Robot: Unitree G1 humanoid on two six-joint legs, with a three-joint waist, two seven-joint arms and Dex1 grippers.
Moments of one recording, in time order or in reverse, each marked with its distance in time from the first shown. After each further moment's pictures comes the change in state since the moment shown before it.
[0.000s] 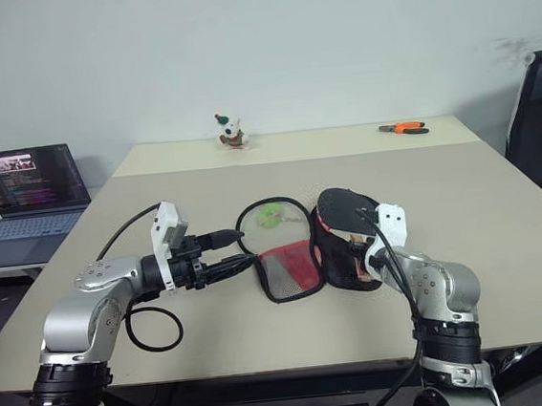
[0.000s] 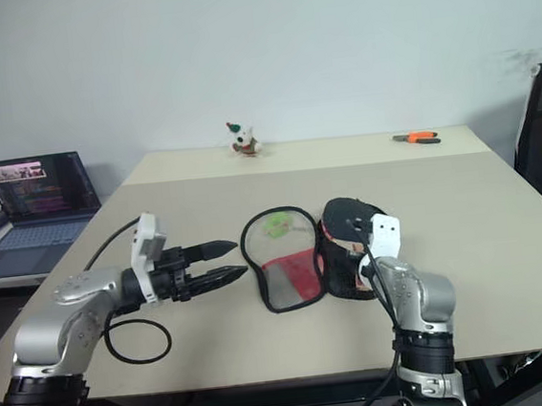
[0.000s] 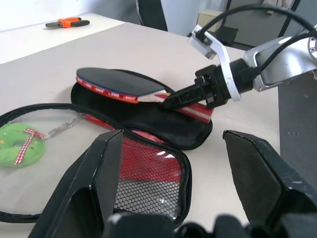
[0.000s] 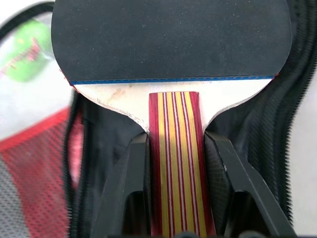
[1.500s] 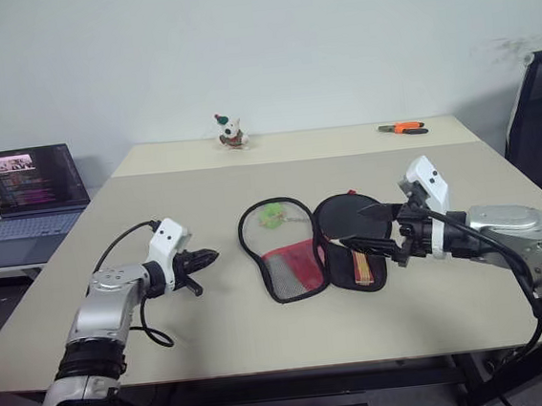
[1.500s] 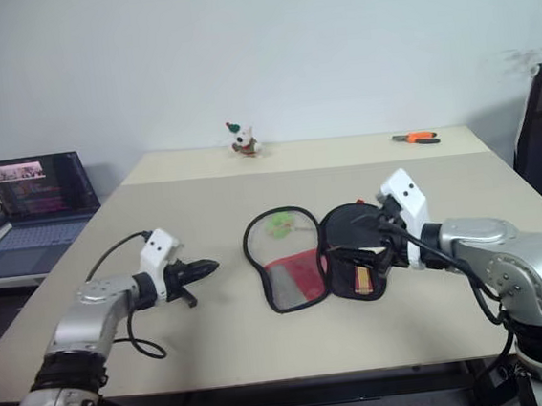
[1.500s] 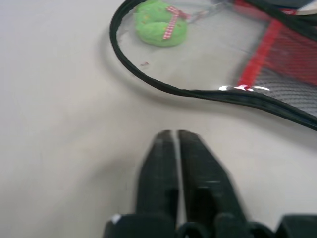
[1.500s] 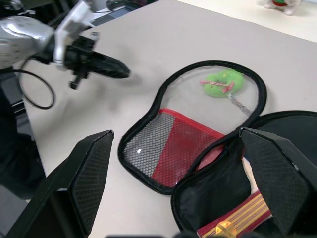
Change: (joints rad) left arm -0.199 -0.083 -0.124 0.625 0.407 -0.292 0.227; right arm 0.005 -0.769 0.167 -0.369 0.446 0.021 0.837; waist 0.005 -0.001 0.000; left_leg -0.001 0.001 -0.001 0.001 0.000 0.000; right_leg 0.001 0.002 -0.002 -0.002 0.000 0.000
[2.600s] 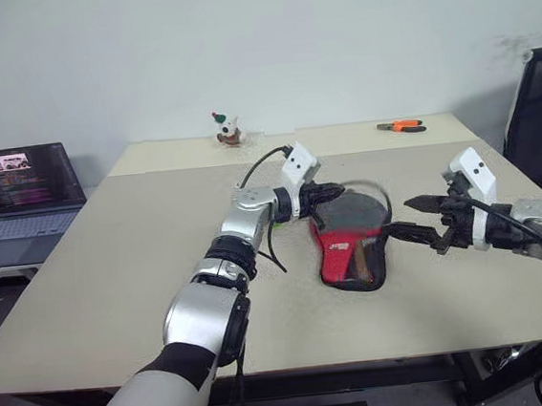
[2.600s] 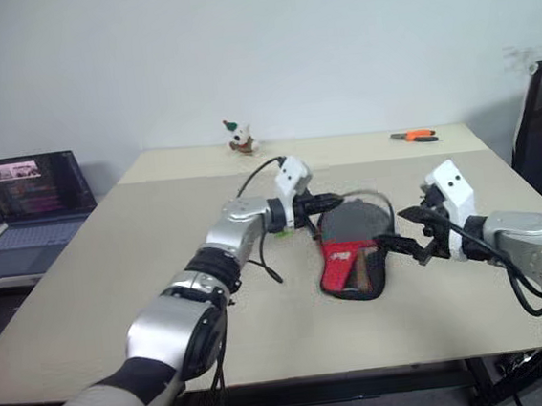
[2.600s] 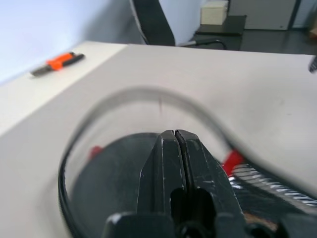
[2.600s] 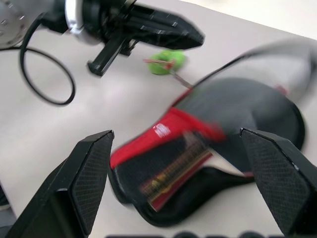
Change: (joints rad) left arm -0.622 -0.498 -0.048 0.597 0.111 -0.336 -0.066; right arm 0.074 -0.158 -0.093 0.105 0.008 -0.045 -0.037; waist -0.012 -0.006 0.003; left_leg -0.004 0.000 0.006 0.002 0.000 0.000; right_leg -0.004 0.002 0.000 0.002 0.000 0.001
